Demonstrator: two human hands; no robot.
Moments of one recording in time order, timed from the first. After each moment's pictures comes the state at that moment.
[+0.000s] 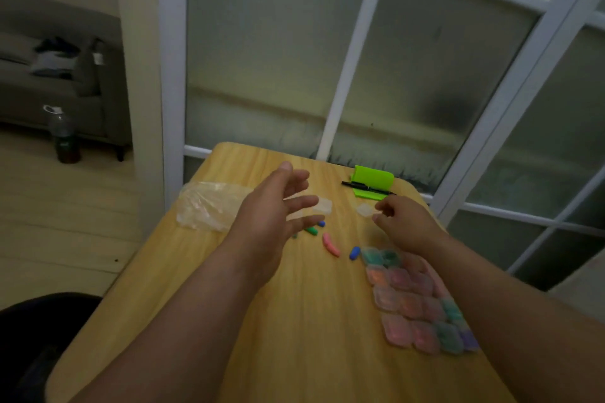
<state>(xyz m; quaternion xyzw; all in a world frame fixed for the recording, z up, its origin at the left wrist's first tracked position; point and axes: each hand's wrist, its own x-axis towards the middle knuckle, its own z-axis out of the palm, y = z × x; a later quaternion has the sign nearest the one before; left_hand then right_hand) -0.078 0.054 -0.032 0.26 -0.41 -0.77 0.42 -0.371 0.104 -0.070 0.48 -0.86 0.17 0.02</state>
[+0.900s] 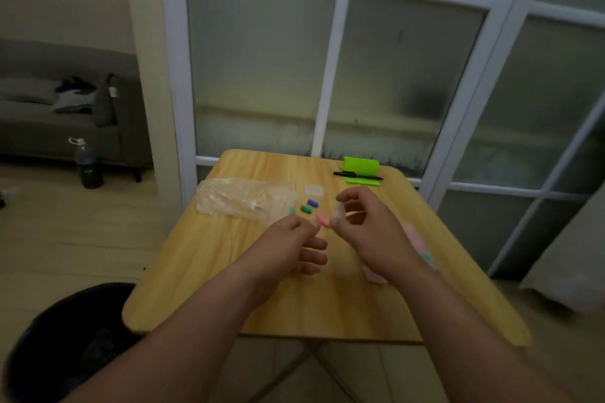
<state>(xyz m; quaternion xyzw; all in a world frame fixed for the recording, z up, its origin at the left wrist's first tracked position) -0.042 0.131 -0.053 0.30 -0.61 -0.69 0.23 -0.214 0.199 -0.059 0.51 -0.71 0.49 -0.08</state>
